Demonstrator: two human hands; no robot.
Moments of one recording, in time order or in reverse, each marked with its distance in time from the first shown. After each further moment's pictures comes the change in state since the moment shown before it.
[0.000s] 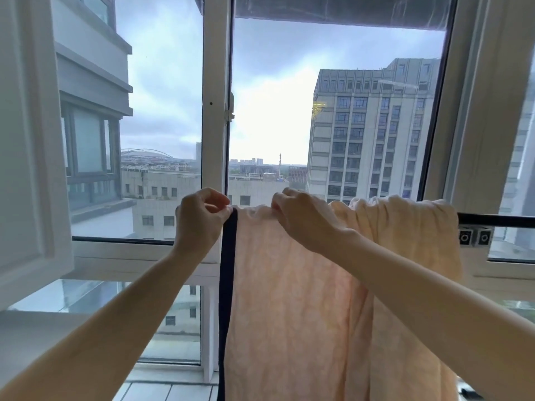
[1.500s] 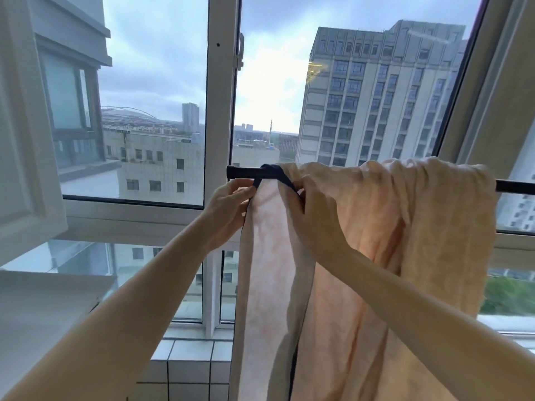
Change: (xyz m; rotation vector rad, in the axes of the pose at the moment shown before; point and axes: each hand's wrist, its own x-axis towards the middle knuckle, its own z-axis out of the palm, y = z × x) left_hand -0.010 -0.069 0.030 -0.990 -0.541 -0.583; right_hand -0.033 -0.059 0.058 0.600 0.269 0.351
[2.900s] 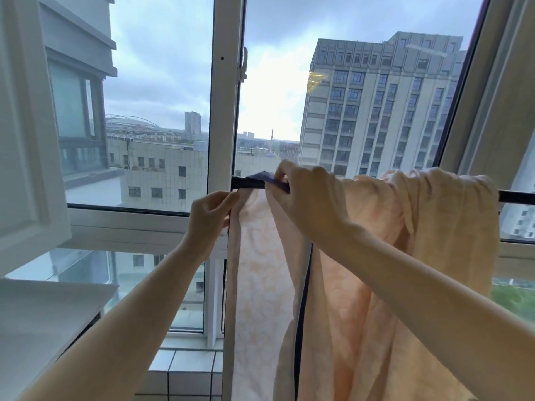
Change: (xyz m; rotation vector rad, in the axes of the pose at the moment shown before) left_hand 0.003 -0.005 -0.033 0.315 0.258 0.304; right_hand 0.038 -0.043 -0.014 -0.567 -0.020 -0.243
